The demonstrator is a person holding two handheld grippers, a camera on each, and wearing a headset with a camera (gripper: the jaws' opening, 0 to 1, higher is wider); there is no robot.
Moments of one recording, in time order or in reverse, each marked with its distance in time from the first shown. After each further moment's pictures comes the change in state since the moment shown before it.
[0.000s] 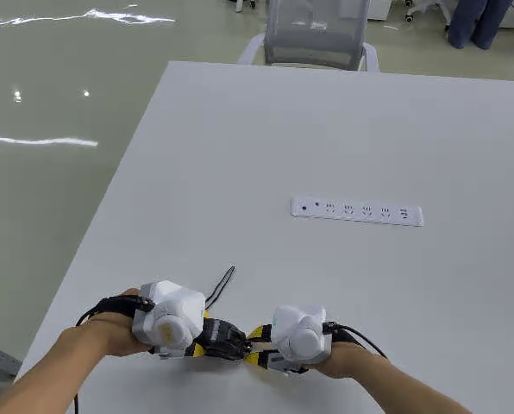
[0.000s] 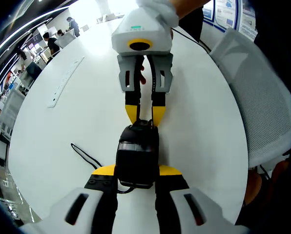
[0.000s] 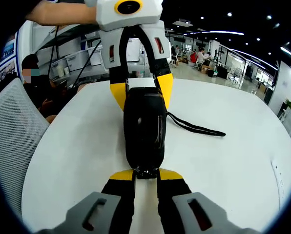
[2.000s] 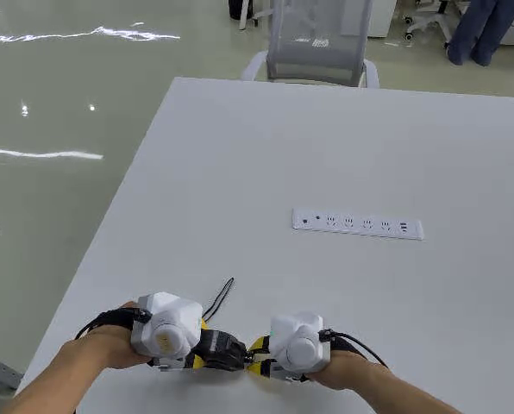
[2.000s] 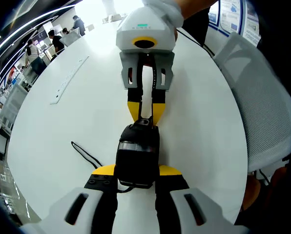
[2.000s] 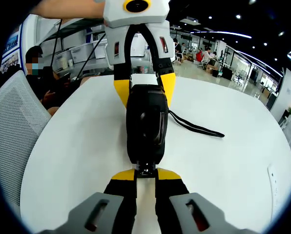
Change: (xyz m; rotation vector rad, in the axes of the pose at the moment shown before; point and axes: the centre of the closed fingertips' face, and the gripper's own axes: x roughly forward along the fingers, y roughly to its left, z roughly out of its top) left arm -0.002 0.001 -0.003 -0.045 -0.015 0.013; right arm -0.006 -0.001 -0.001 -0.059 0.044 0.015
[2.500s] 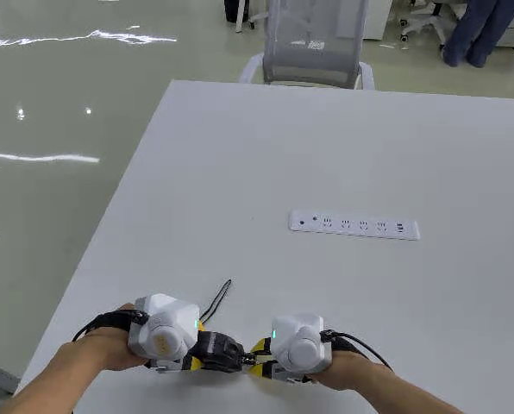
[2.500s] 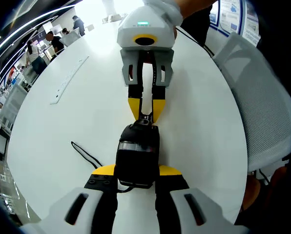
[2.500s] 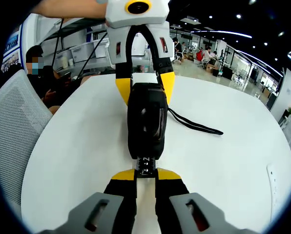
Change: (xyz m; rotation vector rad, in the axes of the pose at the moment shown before) left arm 0.000 0.000 0.000 0.001 -0.001 -0.003; right arm -0.006 0.000 -0.004 0.001 0.009 0.001
